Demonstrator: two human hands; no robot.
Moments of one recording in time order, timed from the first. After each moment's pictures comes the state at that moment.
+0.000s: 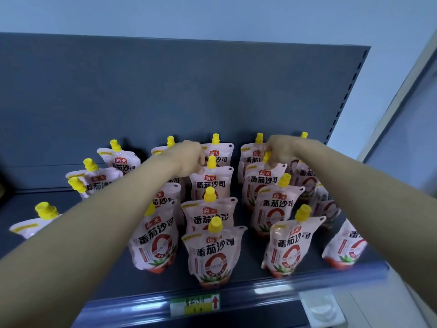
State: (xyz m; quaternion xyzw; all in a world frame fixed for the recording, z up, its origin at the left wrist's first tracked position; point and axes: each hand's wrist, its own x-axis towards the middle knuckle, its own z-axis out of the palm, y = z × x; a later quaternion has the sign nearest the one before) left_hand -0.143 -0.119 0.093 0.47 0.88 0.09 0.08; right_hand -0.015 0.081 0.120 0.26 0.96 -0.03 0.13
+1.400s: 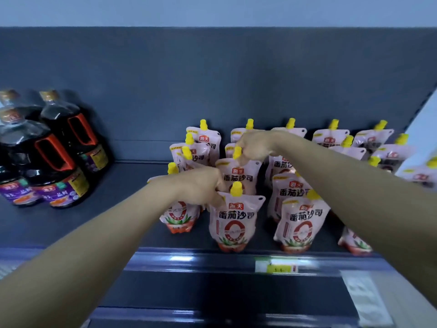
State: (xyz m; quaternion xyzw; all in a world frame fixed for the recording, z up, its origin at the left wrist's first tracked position) left_hand -0.128 -0.309 0.064 0.48 0.84 0.11 0.23; right_hand -0.107 -0.129 0.105 0.11 0.97 -0.12 0.16
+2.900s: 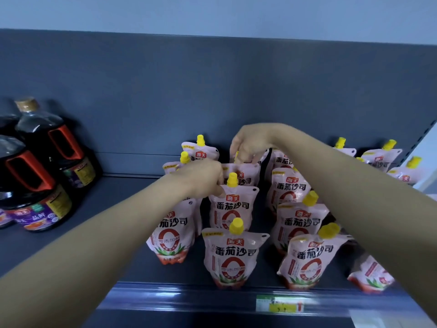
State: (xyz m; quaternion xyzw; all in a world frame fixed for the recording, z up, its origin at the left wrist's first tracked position) left_hand -0.189 -0.266 0.071 0.47 0.87 0.08 0.10; right_hand -0.159 -0.106 0.134 0.12 0.96 -0.21 0.16
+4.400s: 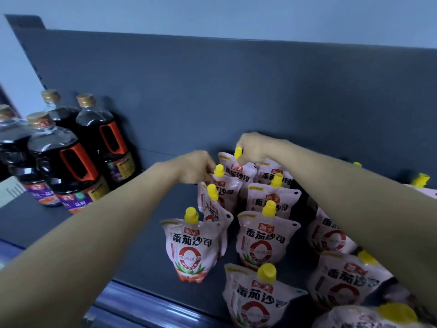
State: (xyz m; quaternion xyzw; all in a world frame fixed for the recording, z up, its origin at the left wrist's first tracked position) left_hand -0.271 -0.313 0.074 0.33 0.92 0.18 0.15; right_hand -0.264 -0.136 0.102 0.01 0.99 -0.08 0.11
